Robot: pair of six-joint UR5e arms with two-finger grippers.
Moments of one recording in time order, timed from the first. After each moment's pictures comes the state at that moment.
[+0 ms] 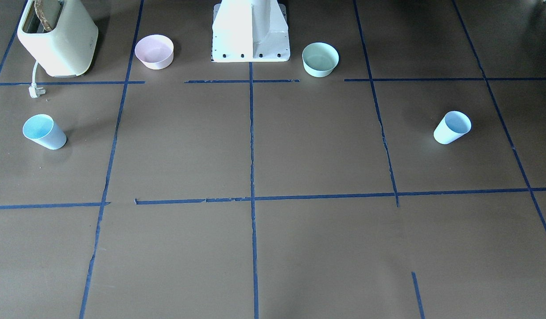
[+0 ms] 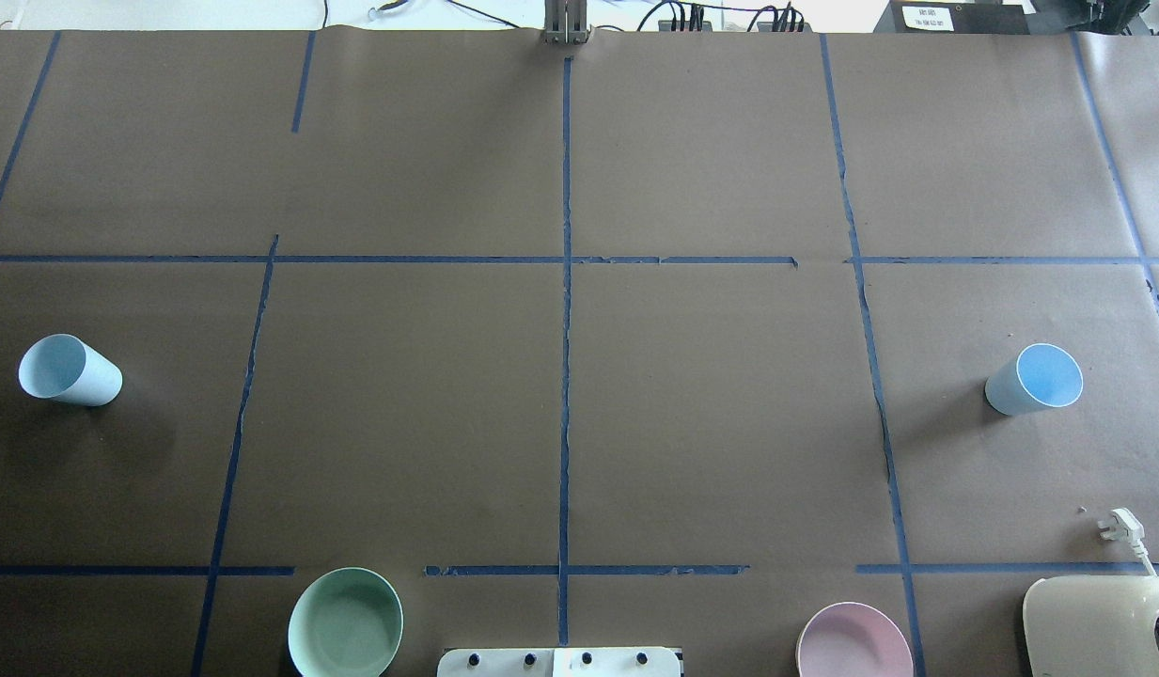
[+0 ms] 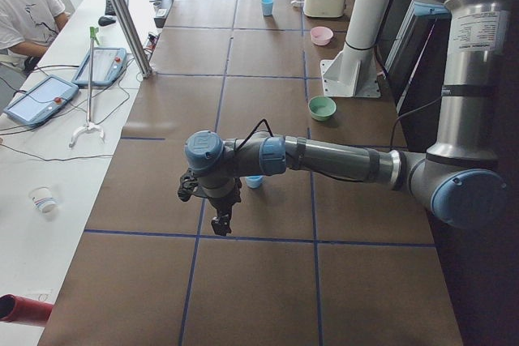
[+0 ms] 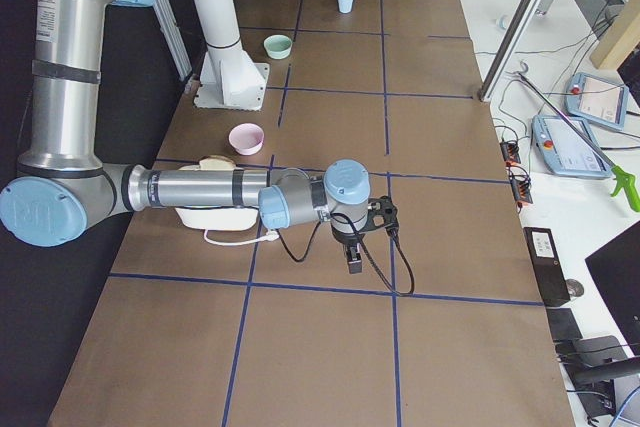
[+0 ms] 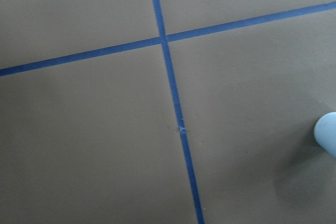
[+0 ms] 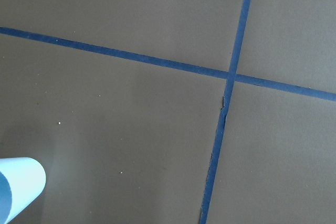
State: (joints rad) left arm -1.55 -1.58 -1.70 -1.33 -2.32 0.25; right arm 1.46 -1.72 1.74 -1.36 2.35 0.04
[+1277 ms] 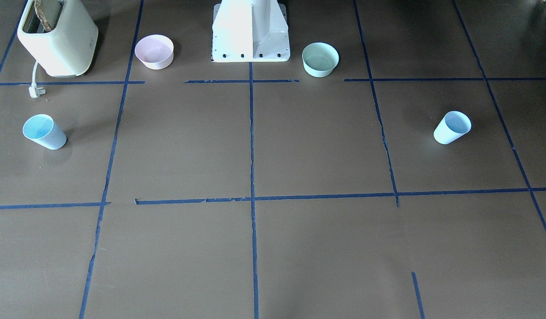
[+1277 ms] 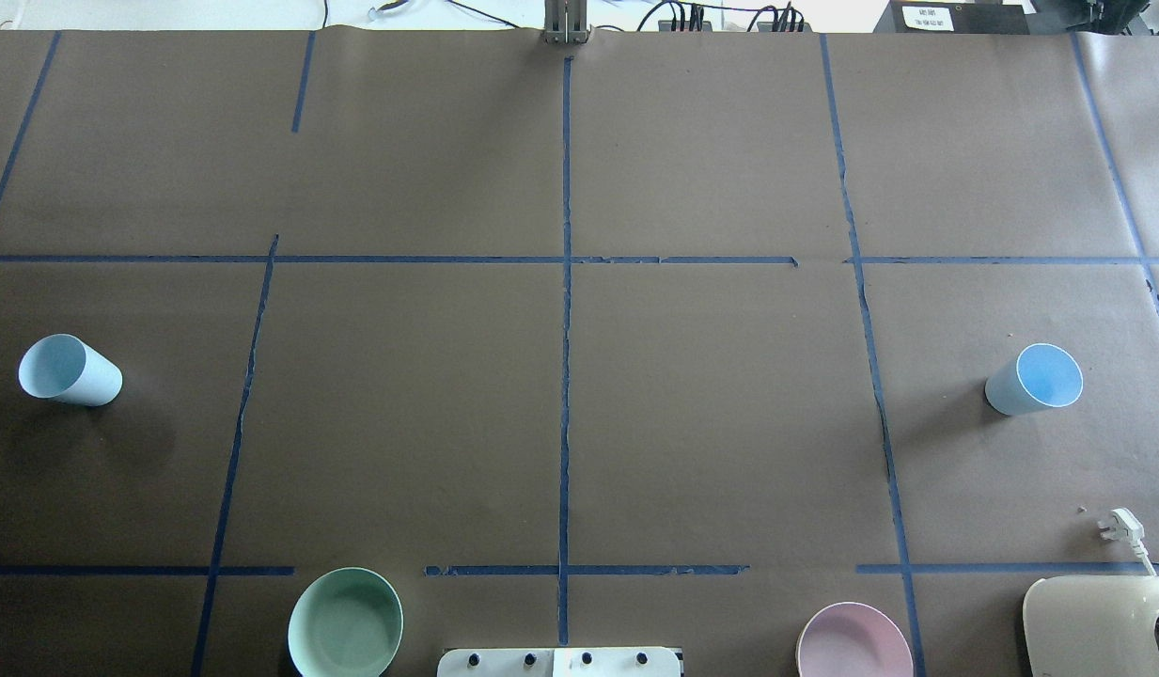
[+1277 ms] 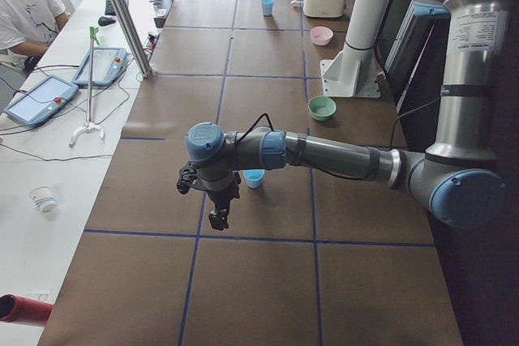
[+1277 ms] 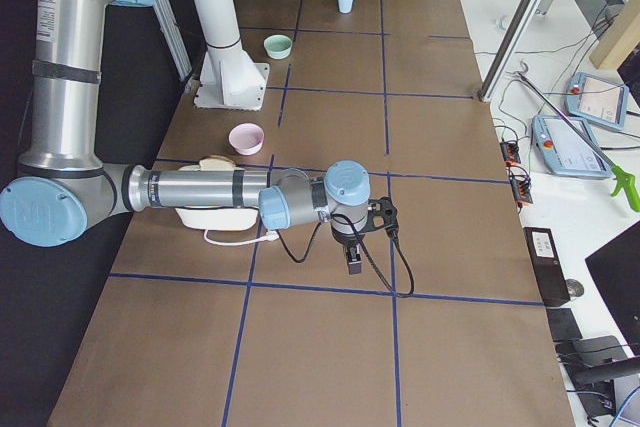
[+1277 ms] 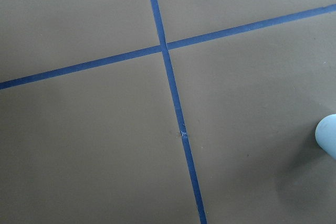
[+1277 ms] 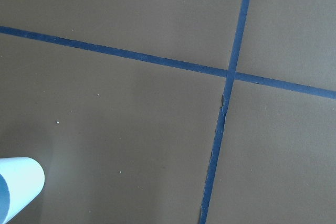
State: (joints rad) left arm -1.54 -1.58 -1.73 -1.33 -2.32 0.26; right arm 1.46 -1.71 1.73 -1.36 2.35 0.04
